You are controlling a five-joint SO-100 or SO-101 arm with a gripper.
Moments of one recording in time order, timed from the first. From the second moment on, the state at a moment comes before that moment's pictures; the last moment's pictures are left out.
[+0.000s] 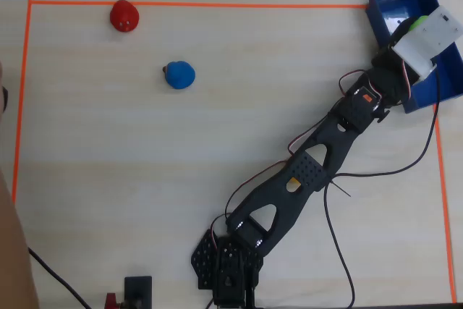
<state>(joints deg) 47.4 13.0 9.4 3.2 -82.1</state>
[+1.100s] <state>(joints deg) 47.3 14.2 7.6 7.7 -80.7</state>
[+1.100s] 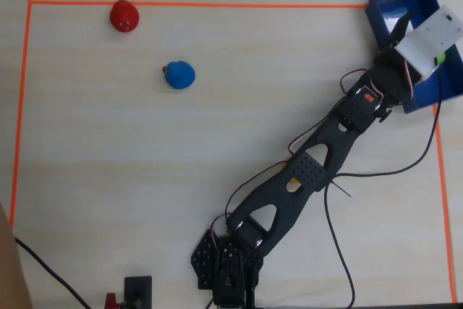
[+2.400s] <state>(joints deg) -0.1 176.0 174.5 57.2 -87.9</state>
